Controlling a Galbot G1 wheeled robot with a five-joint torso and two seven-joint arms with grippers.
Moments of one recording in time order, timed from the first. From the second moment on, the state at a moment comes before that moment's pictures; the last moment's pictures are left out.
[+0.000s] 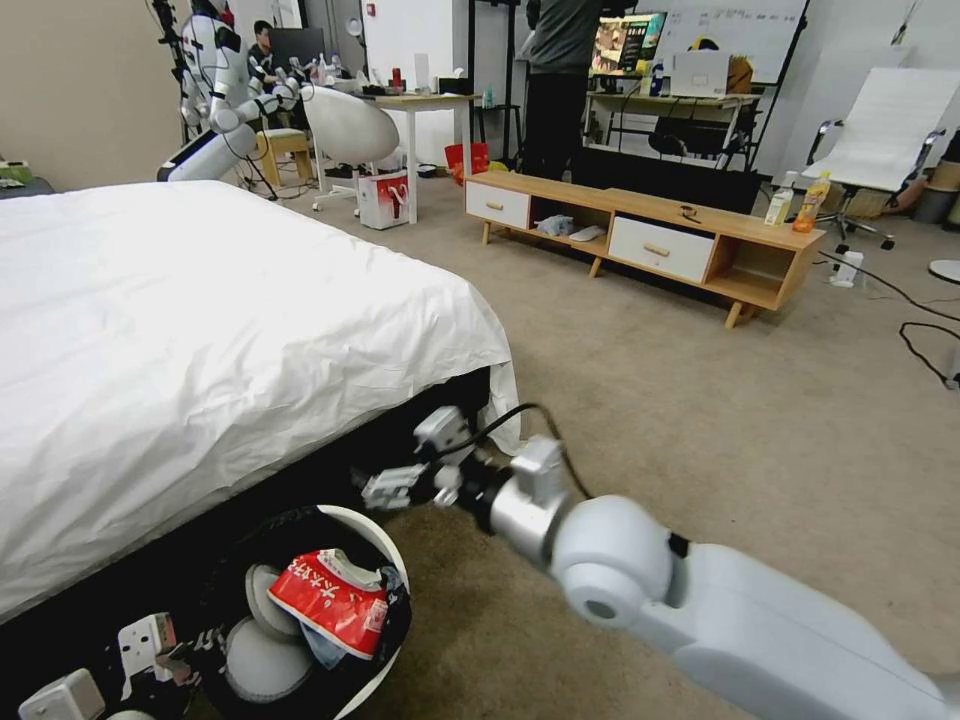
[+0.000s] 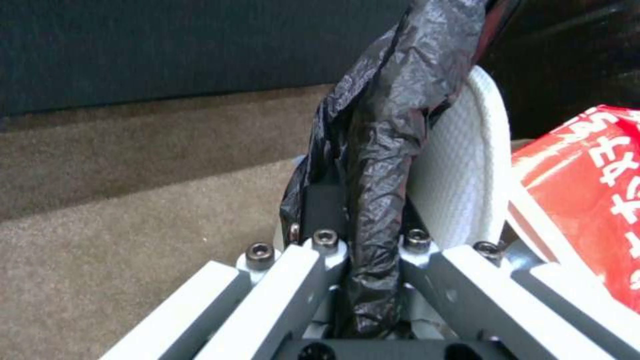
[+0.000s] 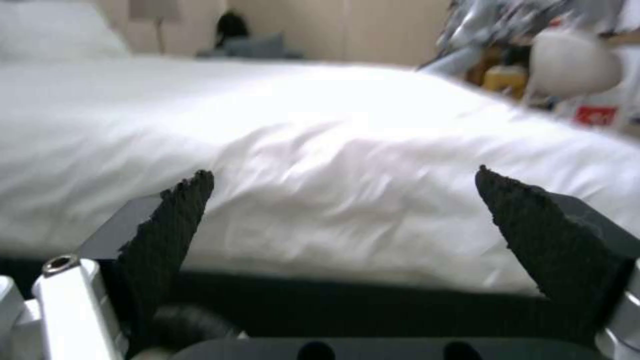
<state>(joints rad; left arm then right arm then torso) 1.68 -1.55 -0.97 -2.30 -0.62 0.73 -0.07 -0.45 0.92 -0.37 2.14 0.92 -0.30 0.23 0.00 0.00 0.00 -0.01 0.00</state>
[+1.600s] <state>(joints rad) 1.74 -1.55 -0.88 -2.41 -0.58 0.72 -0.03 -1.60 1.09 0.76 2.49 0.25 0.03 0.25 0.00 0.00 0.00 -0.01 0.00</state>
